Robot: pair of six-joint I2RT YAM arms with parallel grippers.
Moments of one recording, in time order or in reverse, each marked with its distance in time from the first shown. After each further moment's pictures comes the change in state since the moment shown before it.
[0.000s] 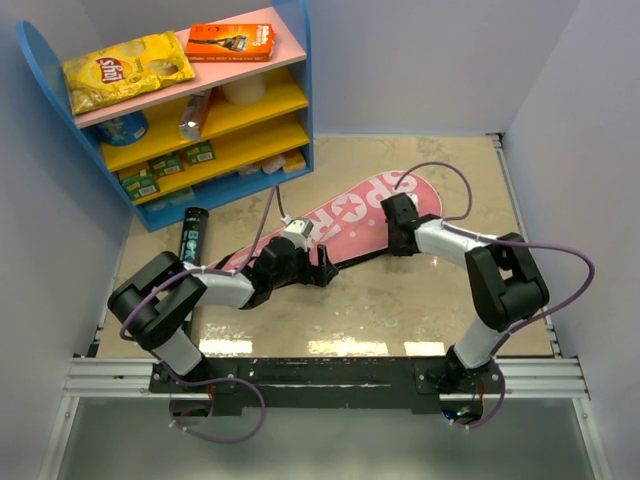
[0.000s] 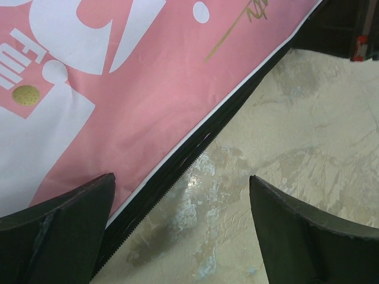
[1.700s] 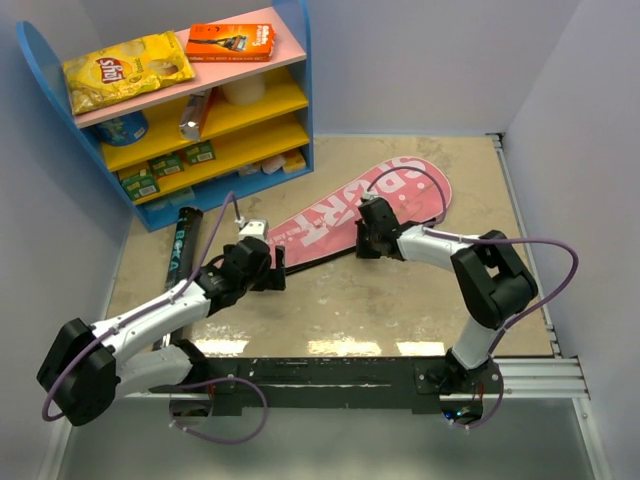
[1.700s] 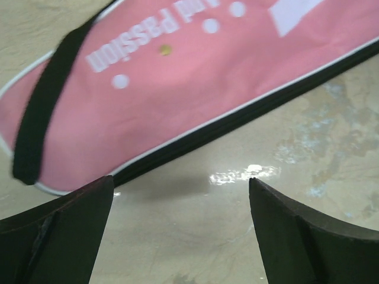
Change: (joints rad) left arm 0.039 -0.528 0.056 -0.897 -0.369 -0.005; right arm 0.195 0.043 0.002 0.195 -0.245 0.137
